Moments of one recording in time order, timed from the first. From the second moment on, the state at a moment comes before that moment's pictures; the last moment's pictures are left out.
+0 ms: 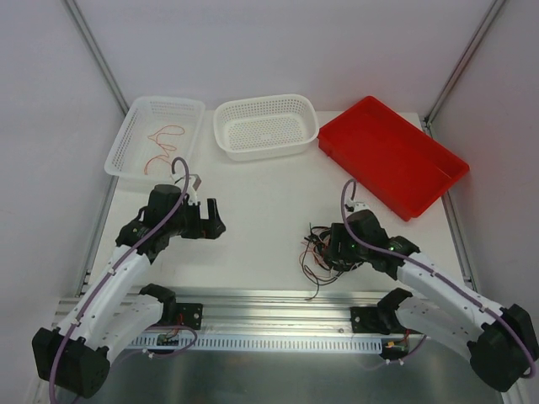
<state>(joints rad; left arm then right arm) -0.32 0.82 0.69 -0.62 0.20 -0.32 0.62 0.86 0.50 -0.56 0.06 0.57</state>
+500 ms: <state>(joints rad) -0.31 0.83 0.69 -0.61 0.15 -0.32 0.98 1.48 0.97 -0.35 0.13 0.67</state>
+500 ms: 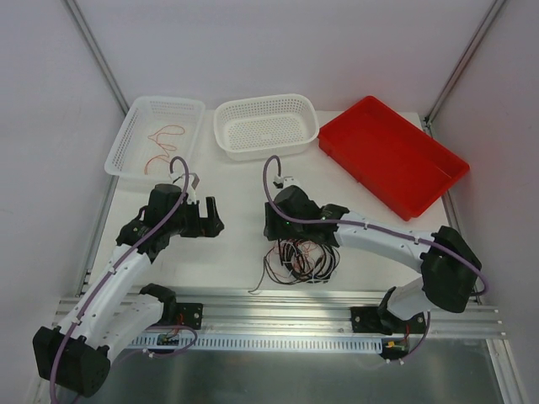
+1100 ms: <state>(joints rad) -0.40 0.86 0.69 -0.57 0.30 -0.38 0.93 1.21 0.87 -0.52 0.28 0.43</state>
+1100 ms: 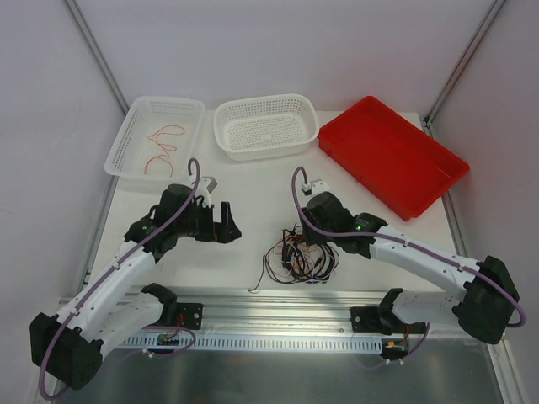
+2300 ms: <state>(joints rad) -1.01 1.41 0.83 -0.34 -0.07 -0.91 0.71 1.34 0.71 -0.19 -0.17 0.19</state>
